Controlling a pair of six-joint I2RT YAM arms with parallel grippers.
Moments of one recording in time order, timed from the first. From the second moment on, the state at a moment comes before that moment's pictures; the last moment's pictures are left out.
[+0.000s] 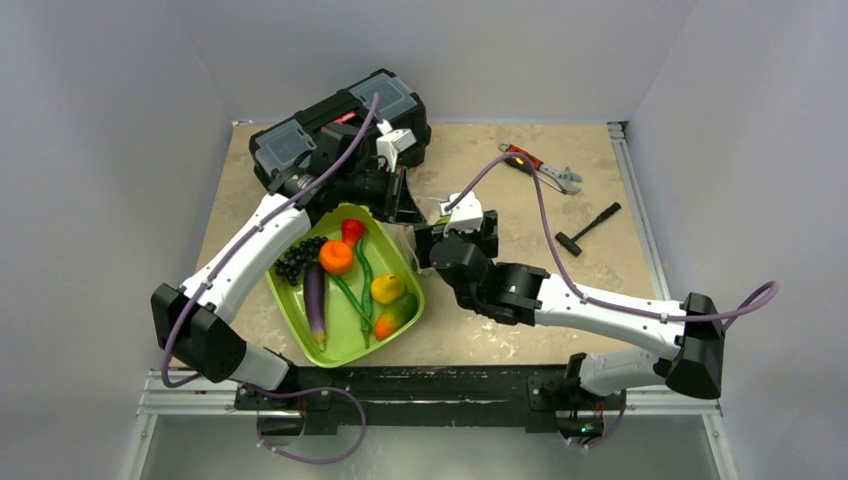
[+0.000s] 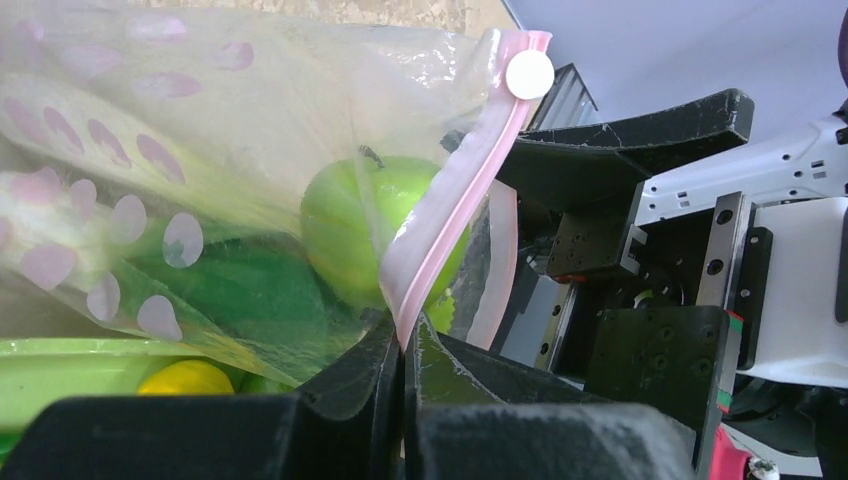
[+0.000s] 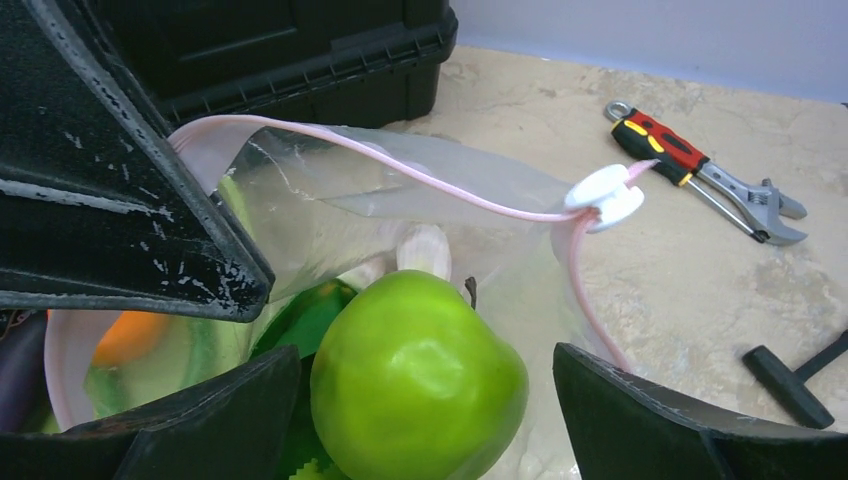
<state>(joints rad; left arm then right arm) -0.50 1.46 1.44 -0.65 0.72 -0.31 1.17 1.28 1.04 -0.25 0.96 0.38</state>
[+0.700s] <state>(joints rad) -0.47 1.55 1.67 -0.68 0.79 -0.51 1.01 1.21 1.30 -0.54 0.65 0.33</state>
